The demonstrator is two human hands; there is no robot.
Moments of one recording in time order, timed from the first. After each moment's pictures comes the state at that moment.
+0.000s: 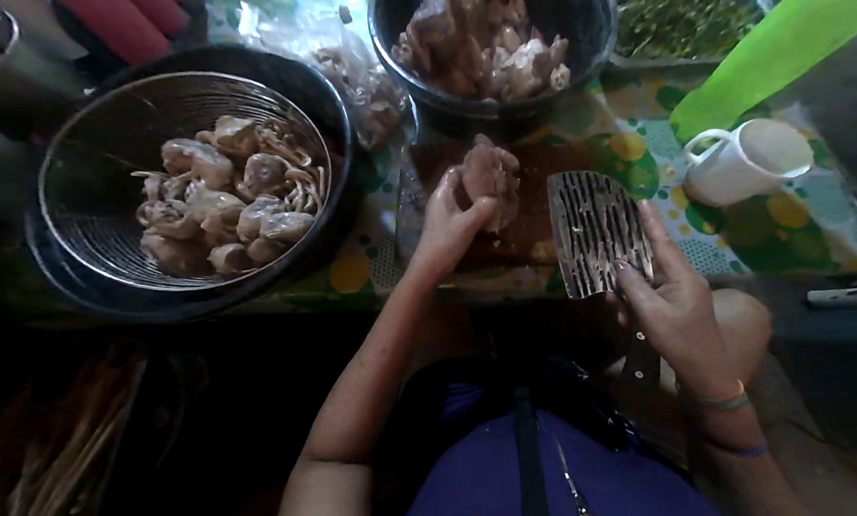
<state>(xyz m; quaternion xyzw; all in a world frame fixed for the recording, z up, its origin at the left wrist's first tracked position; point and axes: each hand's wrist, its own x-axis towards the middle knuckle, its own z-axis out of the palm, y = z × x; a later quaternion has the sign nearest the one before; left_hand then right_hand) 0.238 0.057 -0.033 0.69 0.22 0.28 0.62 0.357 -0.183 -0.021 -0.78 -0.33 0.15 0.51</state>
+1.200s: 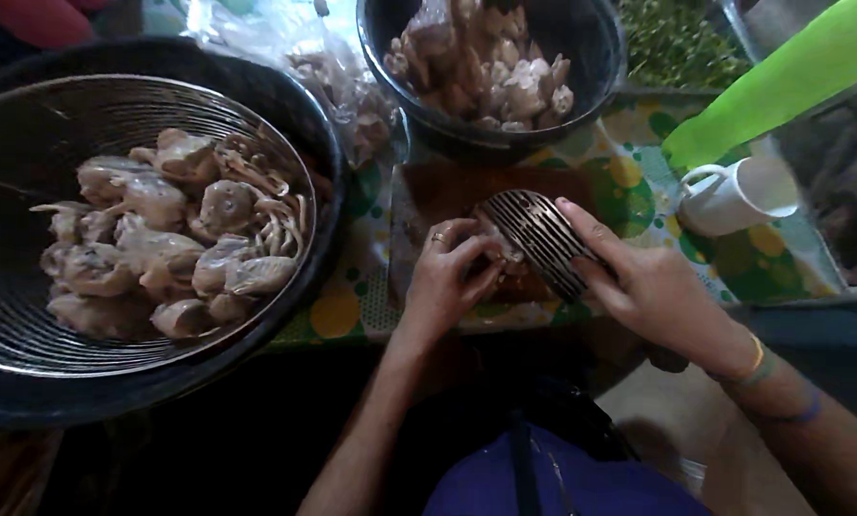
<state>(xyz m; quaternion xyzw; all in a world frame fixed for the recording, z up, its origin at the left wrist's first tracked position) 0.221 0.068 -0.075 0.87 0.14 0.34 0.32 0.387 -0.112 0.019 -0.76 -0.61 -0.01 0.20</state>
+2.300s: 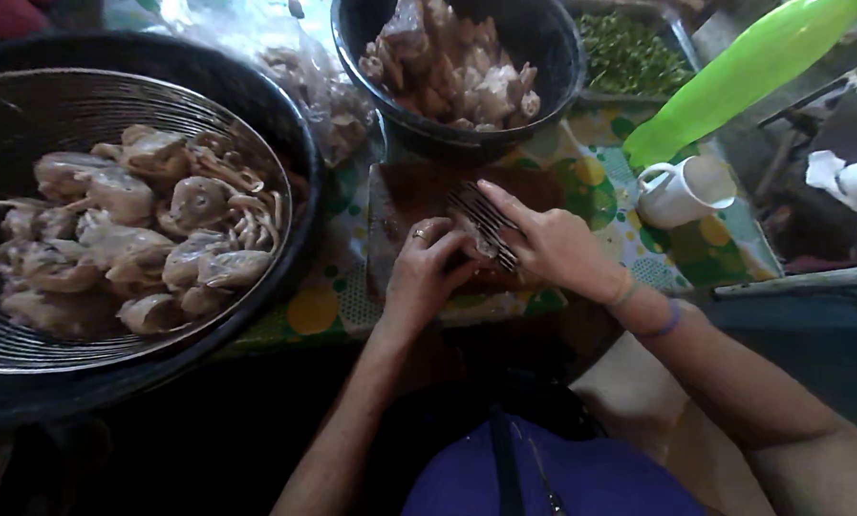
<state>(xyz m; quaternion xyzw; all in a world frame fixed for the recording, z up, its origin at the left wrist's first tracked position) 0.221 0.065 -0.080 0.89 0.13 0.34 0.29 0.385 -0.063 0.013 -0.79 -0.60 0.09 0.12</state>
